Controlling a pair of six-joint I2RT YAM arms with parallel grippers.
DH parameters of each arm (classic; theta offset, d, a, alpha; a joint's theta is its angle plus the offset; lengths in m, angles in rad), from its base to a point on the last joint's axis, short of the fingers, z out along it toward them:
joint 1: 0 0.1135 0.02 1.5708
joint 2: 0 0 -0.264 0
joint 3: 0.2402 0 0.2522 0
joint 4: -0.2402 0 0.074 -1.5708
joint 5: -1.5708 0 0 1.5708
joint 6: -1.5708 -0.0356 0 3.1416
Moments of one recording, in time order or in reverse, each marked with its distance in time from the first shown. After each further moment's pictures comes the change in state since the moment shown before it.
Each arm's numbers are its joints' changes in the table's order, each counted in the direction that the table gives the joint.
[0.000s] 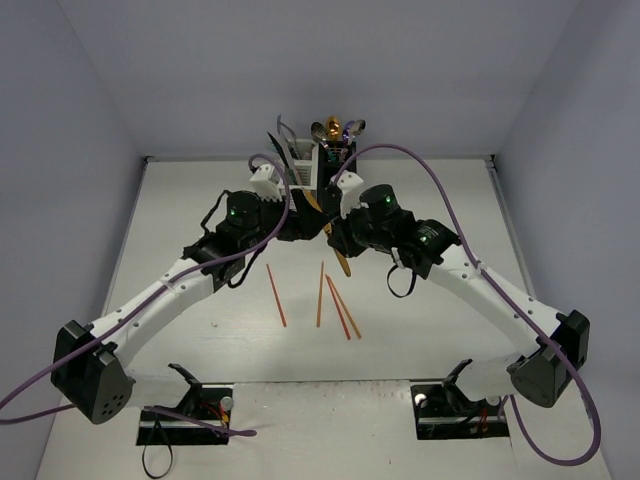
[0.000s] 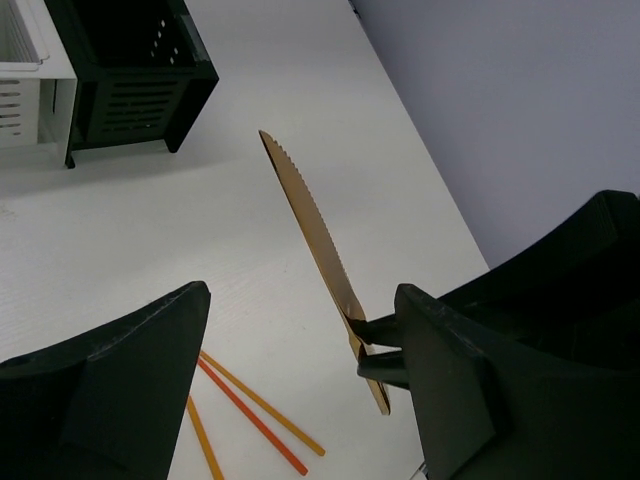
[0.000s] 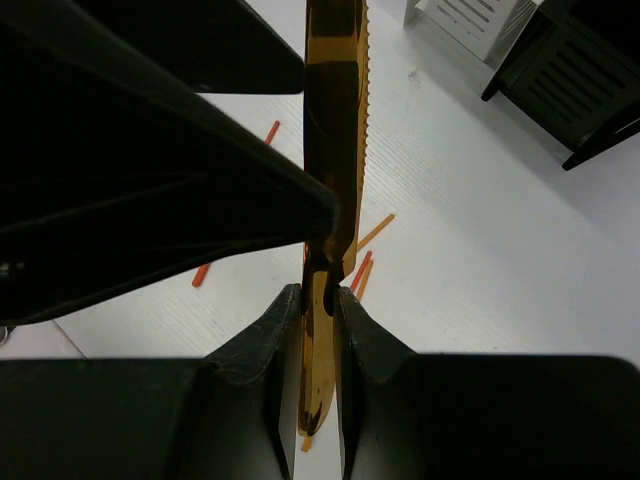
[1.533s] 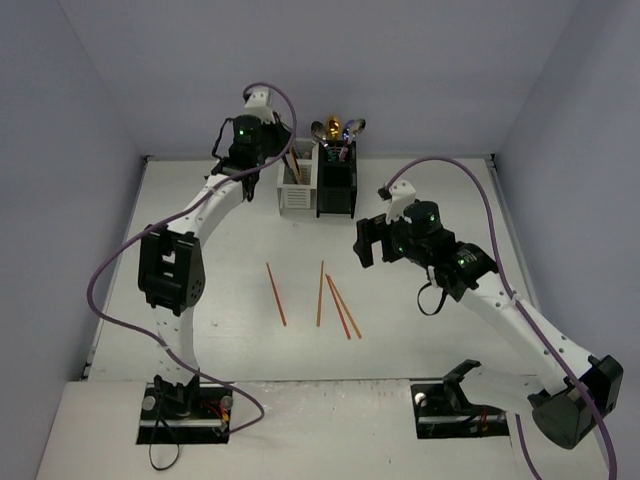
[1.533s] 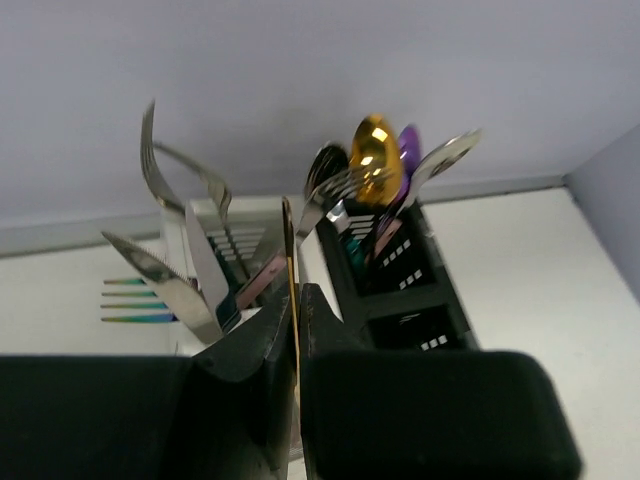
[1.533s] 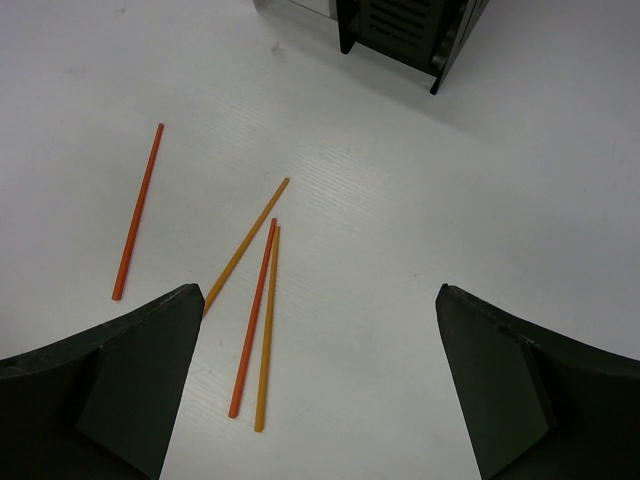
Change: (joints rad) left arm 0.299 -0.719 0.714 0.107 0.051 -0.242; right arm -0.152 0.243 -0.247 0.050 -0.110 -0.065
